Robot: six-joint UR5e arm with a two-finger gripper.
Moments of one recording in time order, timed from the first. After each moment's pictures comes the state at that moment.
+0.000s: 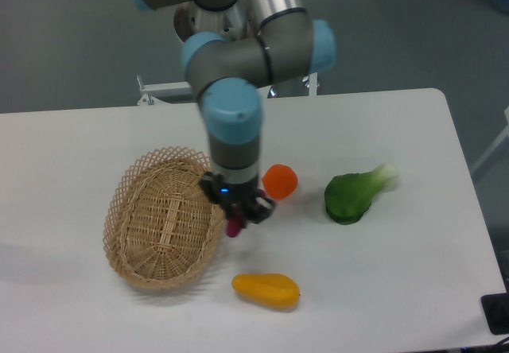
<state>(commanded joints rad) 2.43 -1.94 -1.58 -1.06 1.53 0.97</state>
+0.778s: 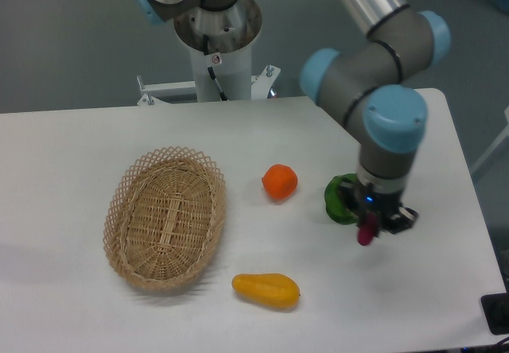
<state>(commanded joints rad) 2.61 -2.16 -1.27 -1.11 1.58 1.23</state>
